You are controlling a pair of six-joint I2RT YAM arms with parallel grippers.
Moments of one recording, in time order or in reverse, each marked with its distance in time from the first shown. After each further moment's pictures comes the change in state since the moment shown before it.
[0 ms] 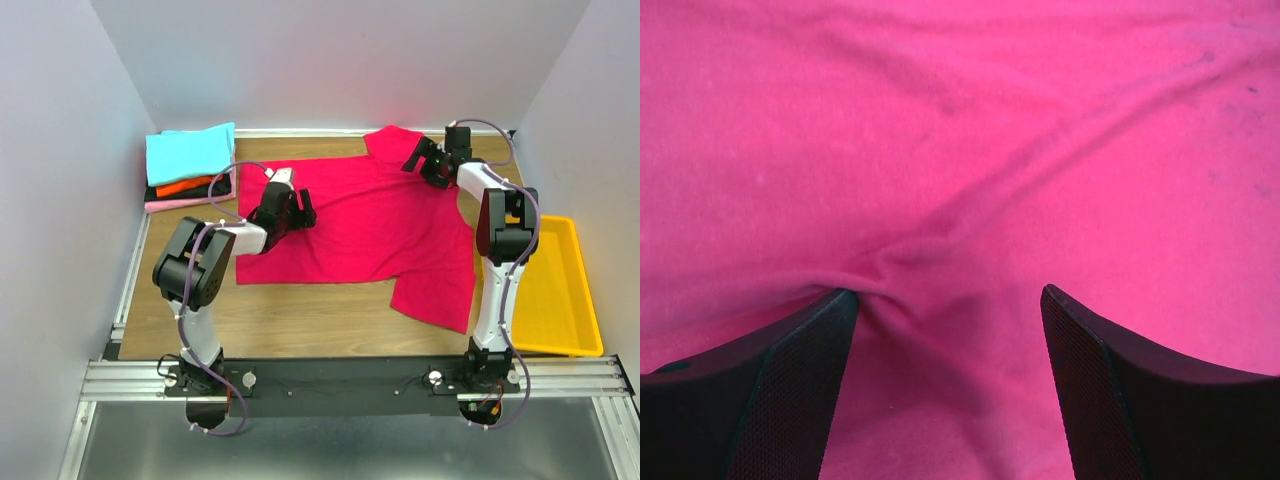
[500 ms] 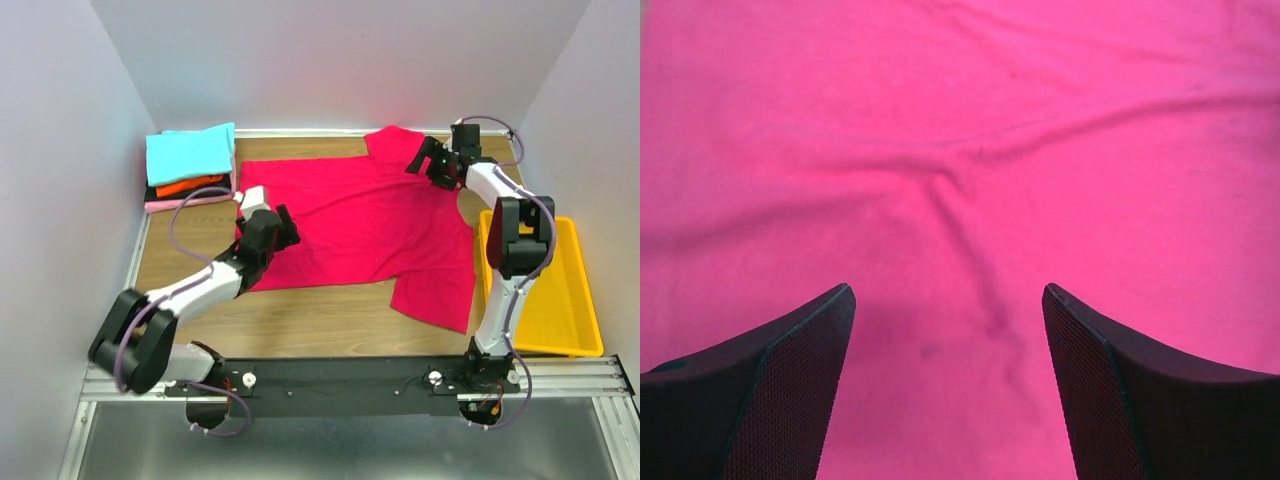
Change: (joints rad) left arm -0.111 -0.477 -0.273 -0.171 -0.346 -0.129; right arm -0.002 -0.147 -0.100 -0.076 -0.018 -0.033
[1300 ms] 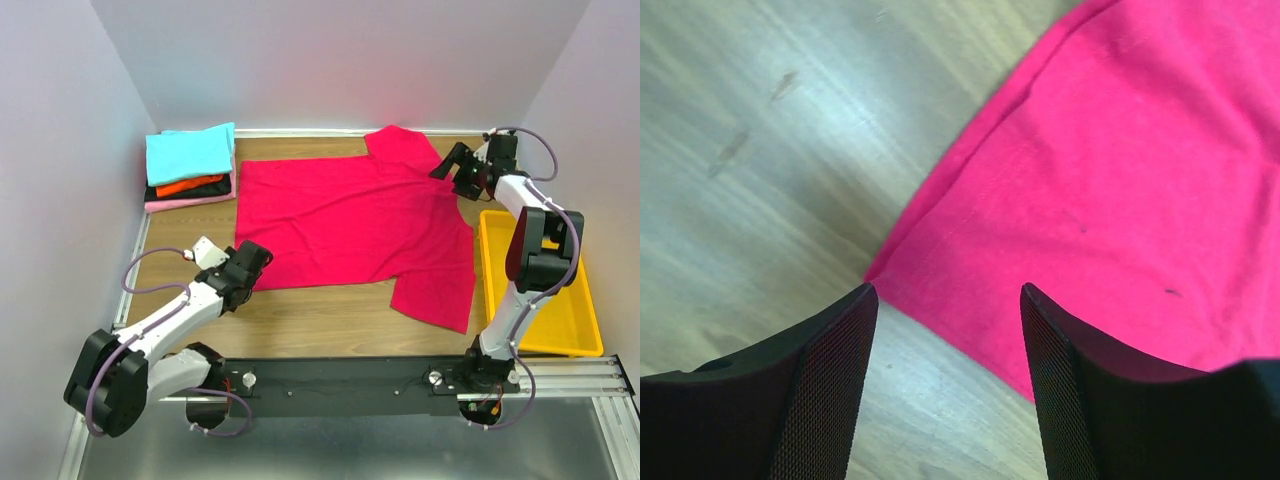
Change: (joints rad) left arm -0.017 -0.321 -0.131 -0.745 -0.272 -0.736; right arm -0.144 -0.189 -0.208 0.051 -0.145 -0.002
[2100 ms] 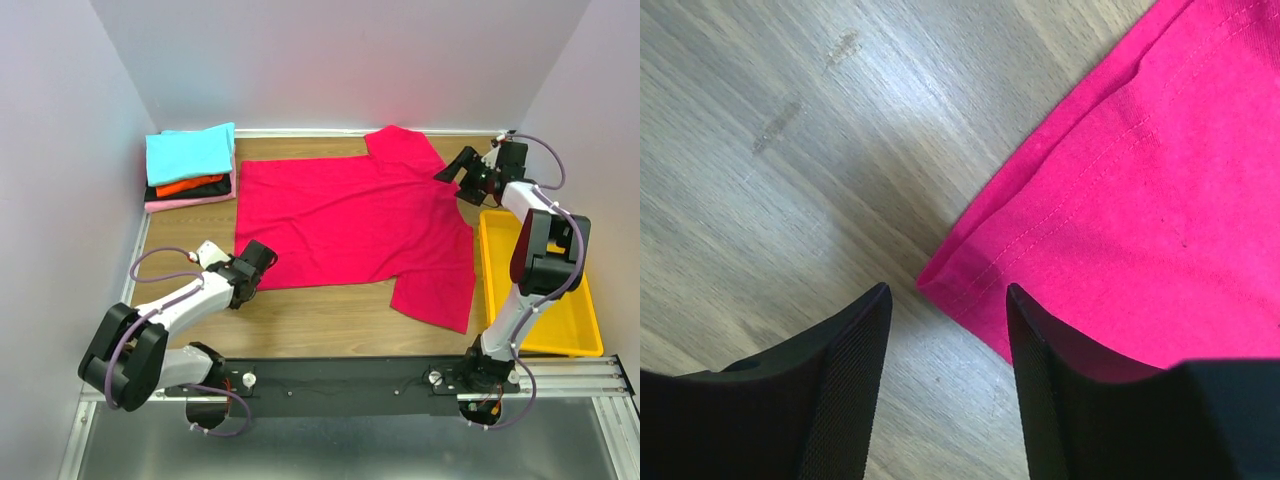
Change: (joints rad) left arm 0.014 0.152 0.015 -0.049 0.012 -0.051; right arm -0.066 -0.025 -0.078 0.066 -0.105 0.036
